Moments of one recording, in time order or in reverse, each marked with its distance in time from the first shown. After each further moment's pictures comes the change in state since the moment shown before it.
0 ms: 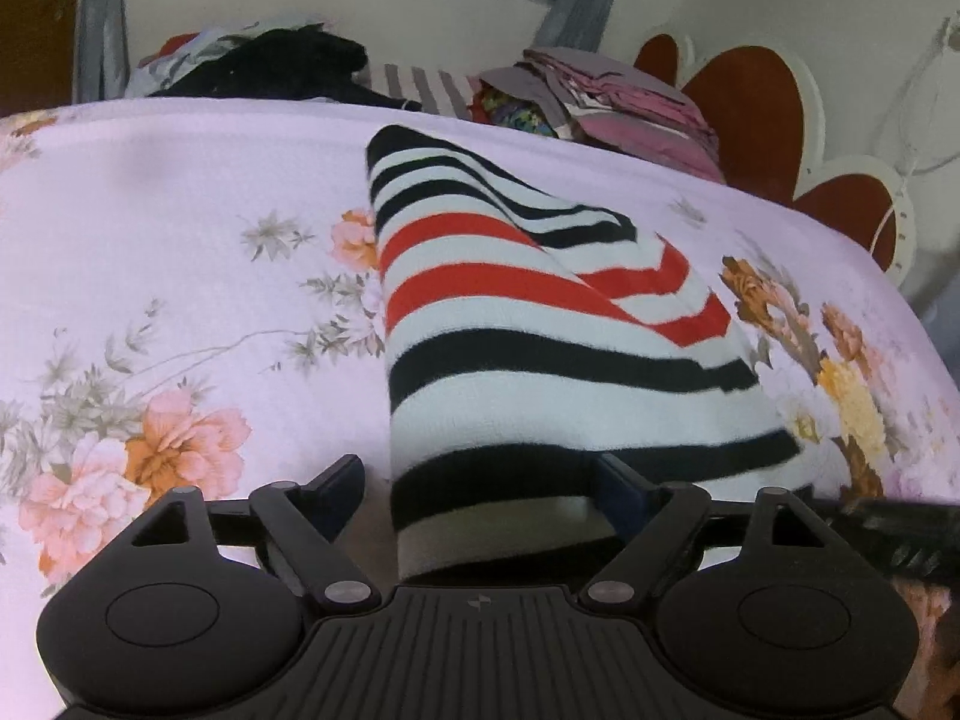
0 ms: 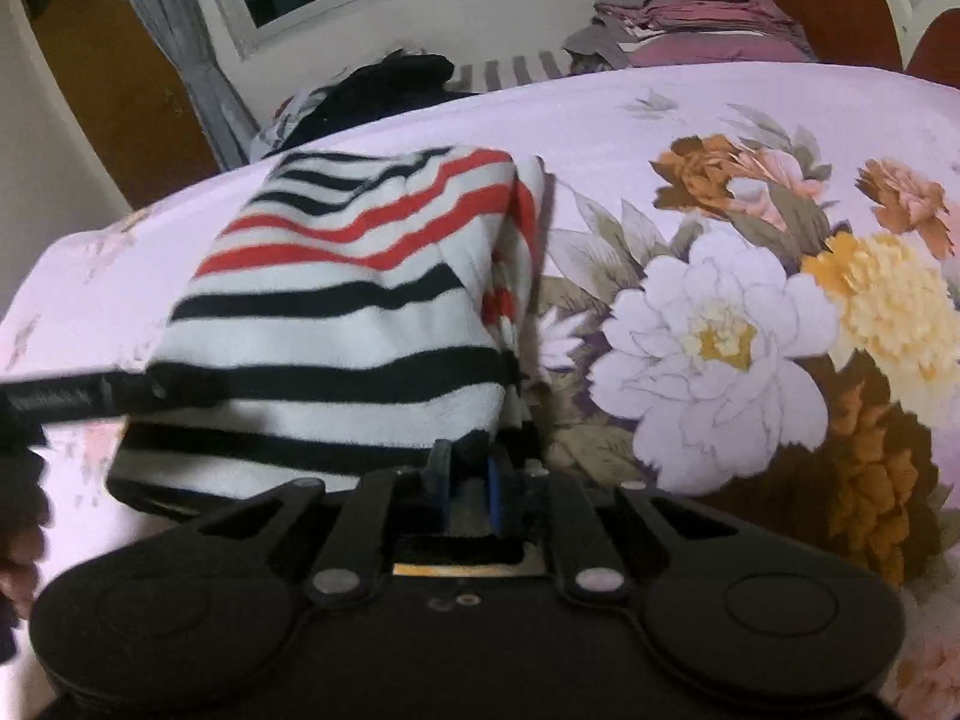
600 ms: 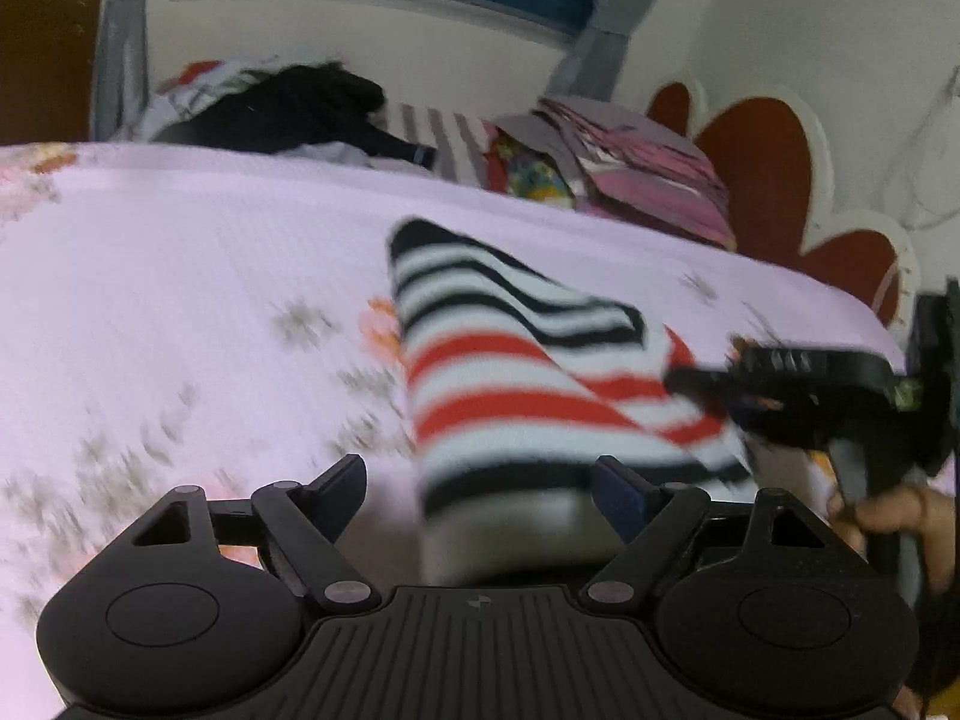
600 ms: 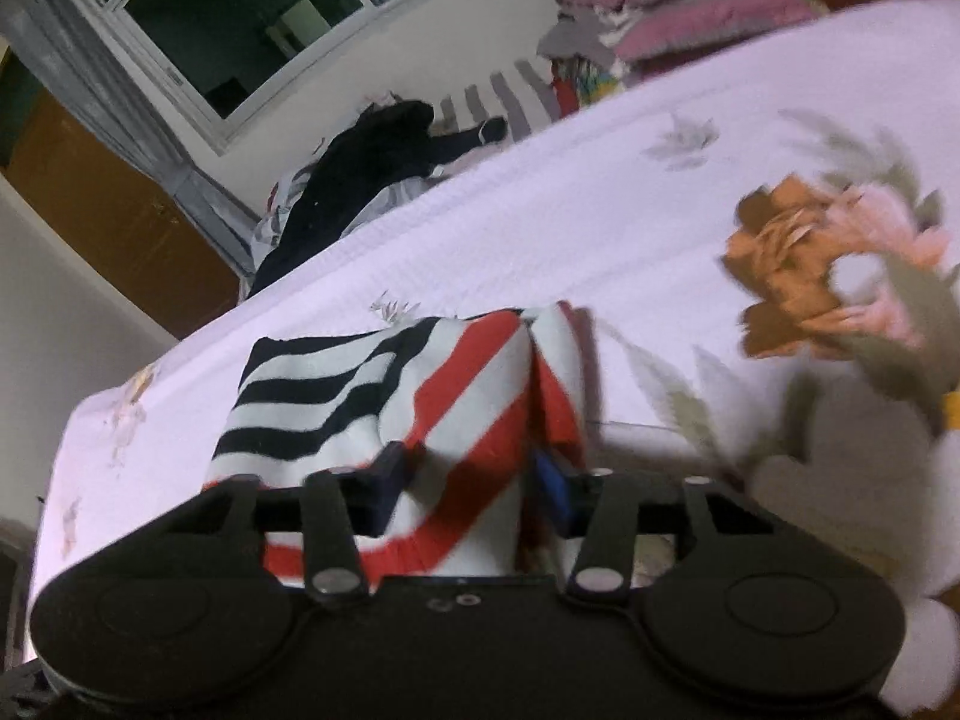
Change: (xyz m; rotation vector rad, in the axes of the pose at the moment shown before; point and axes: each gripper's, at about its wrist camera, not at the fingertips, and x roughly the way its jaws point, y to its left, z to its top) left arm -0.016 0.019 0.042 -0.056 -0.088 0.033; right arm 0.091 -0.029 0.100 0.249 -0.027 0.132
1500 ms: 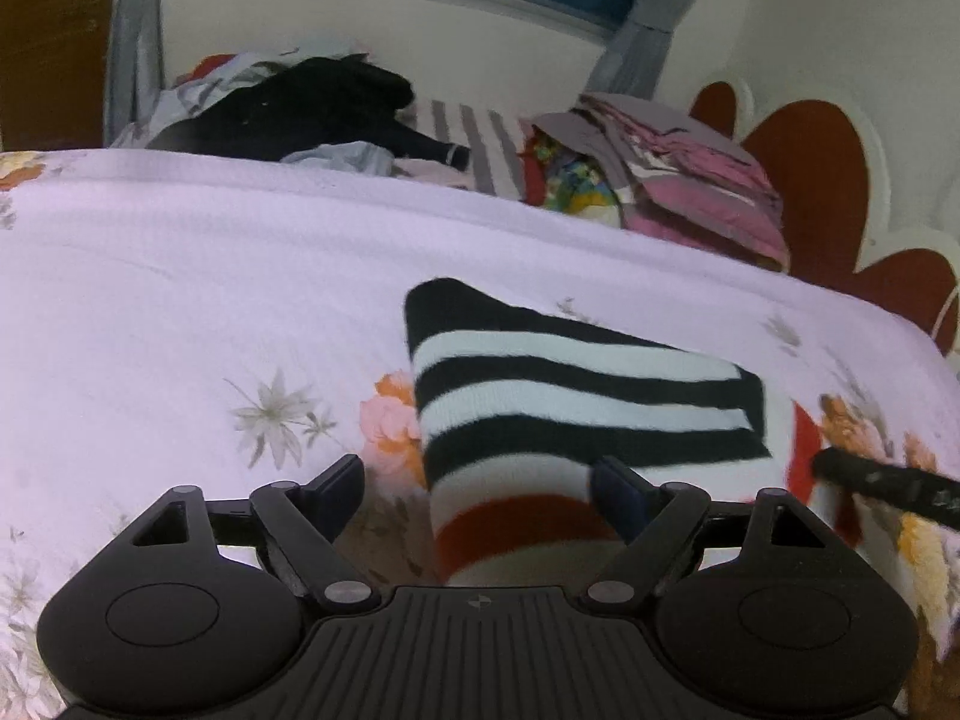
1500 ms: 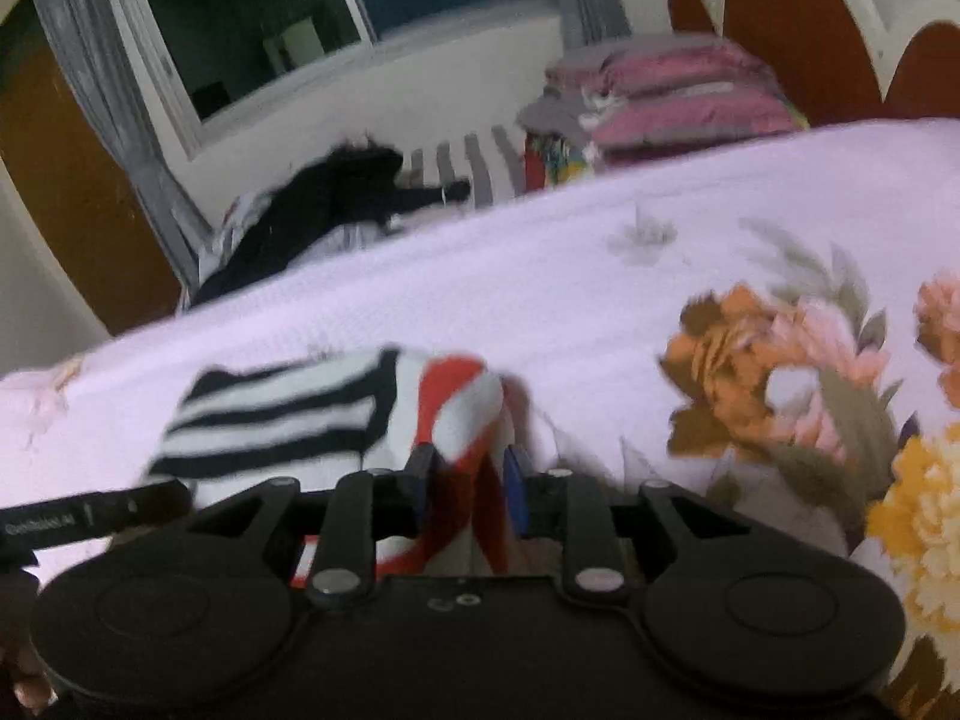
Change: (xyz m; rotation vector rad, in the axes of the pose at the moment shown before) left arm 0.094 -0.001 0.044 -0.022 0.021 0.057; right arm -0.018 0.014 0.003 -0.190 -0.172 -0.179
